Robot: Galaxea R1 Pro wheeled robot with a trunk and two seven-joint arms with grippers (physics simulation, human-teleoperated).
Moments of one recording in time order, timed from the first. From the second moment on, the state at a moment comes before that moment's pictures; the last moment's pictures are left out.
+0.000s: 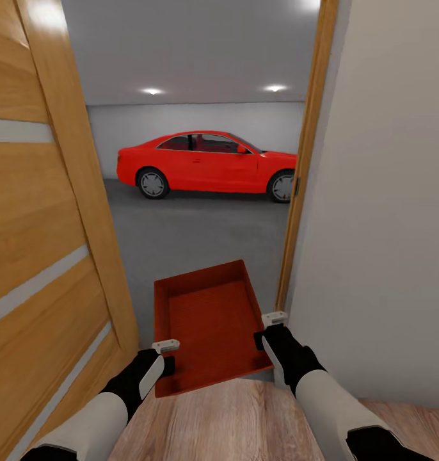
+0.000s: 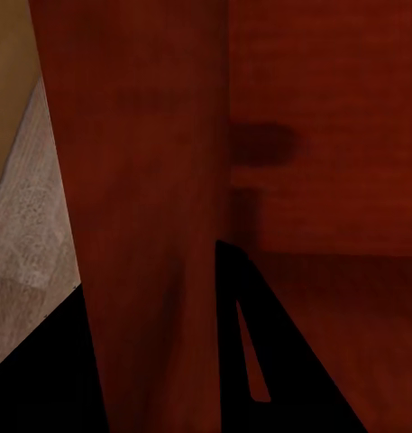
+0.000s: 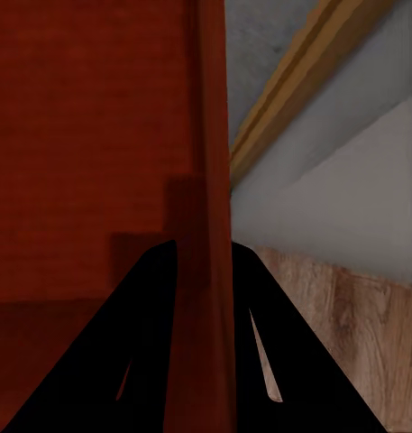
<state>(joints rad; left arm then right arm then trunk) -0.70 -0.09 -0.13 -0.44 0.36 0.50 0.31 -0.78 0.16 0.06 -0.53 0.15 0.59 -0.16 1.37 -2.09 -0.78</state>
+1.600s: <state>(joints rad) -0.70 -0.09 -0.13 -0.45 0.36 0.50 0.31 -0.78 0.16 0.06 -0.53 0.15 0.59 -0.16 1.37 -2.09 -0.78</state>
